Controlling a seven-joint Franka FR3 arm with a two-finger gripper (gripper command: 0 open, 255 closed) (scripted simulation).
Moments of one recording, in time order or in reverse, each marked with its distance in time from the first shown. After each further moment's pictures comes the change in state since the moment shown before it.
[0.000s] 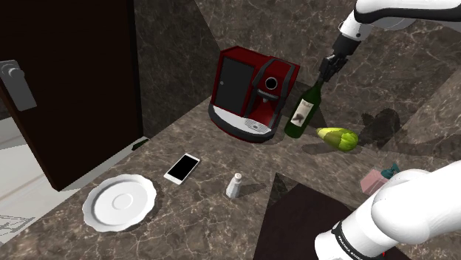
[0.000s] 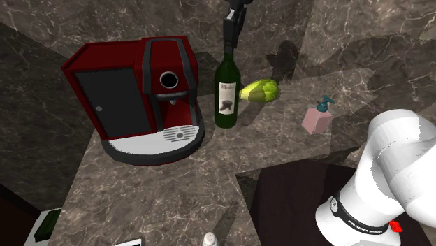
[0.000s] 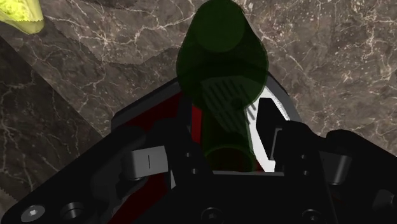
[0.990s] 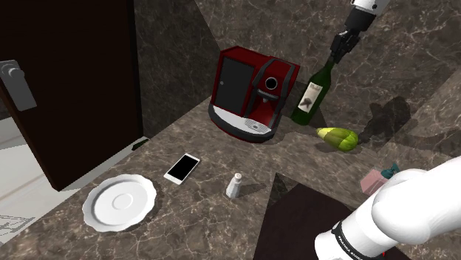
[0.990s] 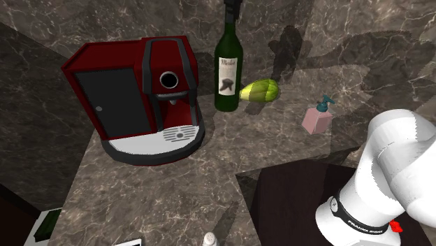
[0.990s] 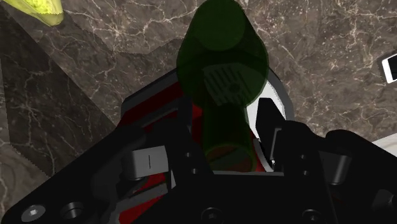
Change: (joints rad) arm 0.010 0.056 0.003 0.255 0.021 -0.201 -0.017
